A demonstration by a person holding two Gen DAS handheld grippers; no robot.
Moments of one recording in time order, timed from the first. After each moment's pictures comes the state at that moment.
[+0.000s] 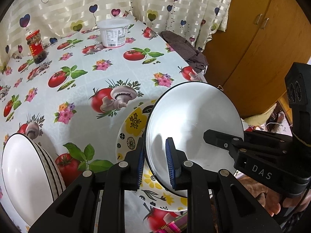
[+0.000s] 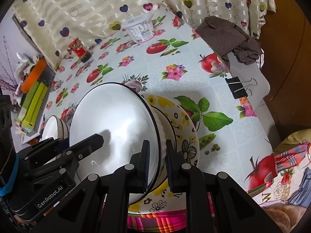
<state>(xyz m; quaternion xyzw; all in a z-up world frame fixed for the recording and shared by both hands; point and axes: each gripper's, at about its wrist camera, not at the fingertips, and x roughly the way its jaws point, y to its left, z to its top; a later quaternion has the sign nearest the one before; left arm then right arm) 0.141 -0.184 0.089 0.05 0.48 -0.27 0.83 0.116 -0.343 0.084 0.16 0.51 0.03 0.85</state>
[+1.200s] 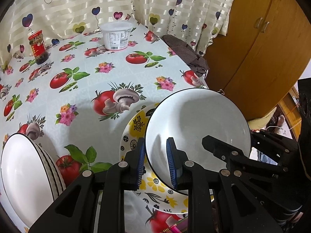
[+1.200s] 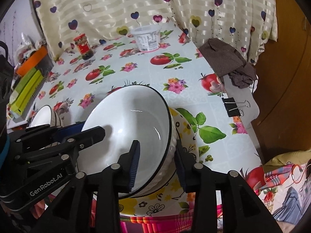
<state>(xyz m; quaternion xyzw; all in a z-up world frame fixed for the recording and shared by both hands) 0.143 -0.180 0.087 0.04 0.47 -0.26 0.84 0.105 -0.315 0.095 0.07 0.47 0.01 0.88</state>
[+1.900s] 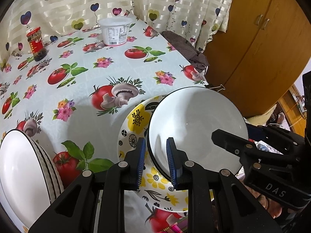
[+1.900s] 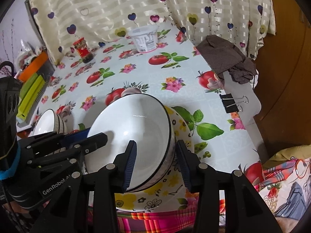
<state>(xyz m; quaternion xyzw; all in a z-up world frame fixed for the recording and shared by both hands) 0.141 -0.181 0.079 0.04 0.48 -0.27 0.84 0.100 -0.328 0.100 0.10 0.47 0.01 0.88</state>
